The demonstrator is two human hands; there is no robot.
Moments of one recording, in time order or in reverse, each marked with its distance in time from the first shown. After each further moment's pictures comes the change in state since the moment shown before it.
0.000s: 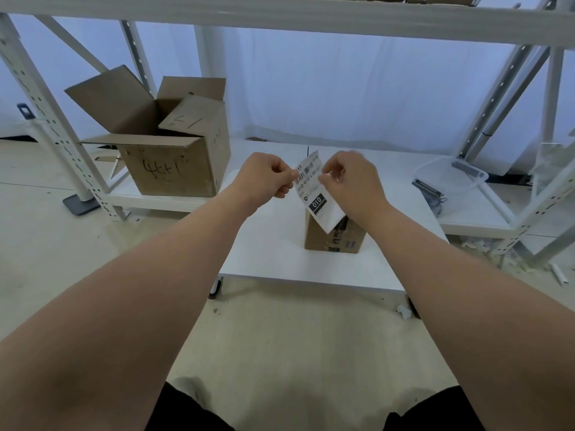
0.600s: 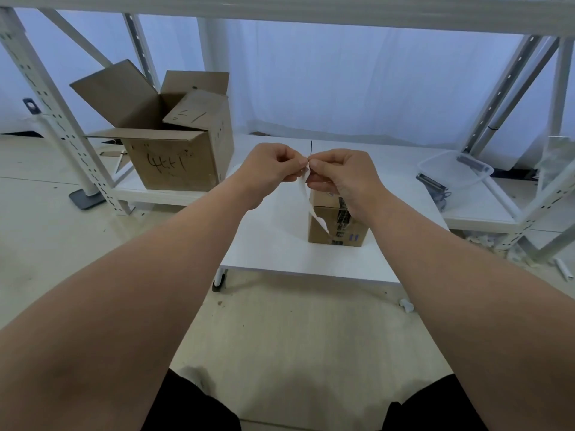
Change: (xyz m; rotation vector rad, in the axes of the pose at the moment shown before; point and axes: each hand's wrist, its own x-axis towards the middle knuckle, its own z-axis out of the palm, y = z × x) left_hand -0.008 0.004 -0.001 -0.156 -0.073 0.087; right_hand -0.005 -0.020 0.001 0.886 -0.164 0.290
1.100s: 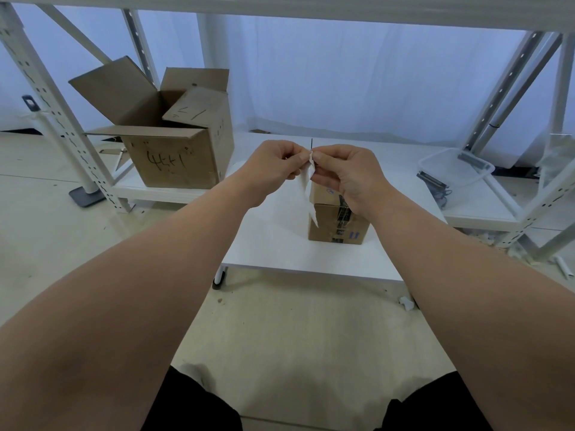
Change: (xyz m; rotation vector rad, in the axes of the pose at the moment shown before) left_hand 0.002 0.000 0.004 0.067 -0.033 0.012; right_hand 0.001 -0.001 -0.003 0.127 -0.008 0.039
